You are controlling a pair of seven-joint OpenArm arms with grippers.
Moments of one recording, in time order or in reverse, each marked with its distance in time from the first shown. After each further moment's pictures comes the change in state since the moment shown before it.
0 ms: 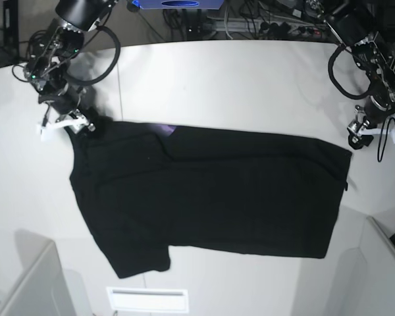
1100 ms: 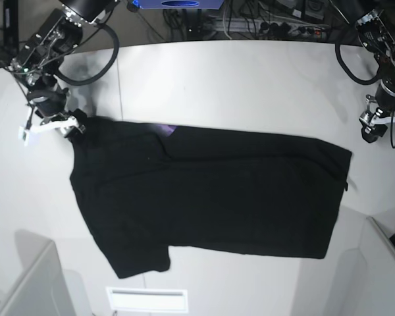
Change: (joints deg) left arm 10.6 -0.9 -0.7 15.4 -7.7 5.3 1.0; right arm -1.7 -4.3 4.0 17.7 -4.6 -0.6 -4.2
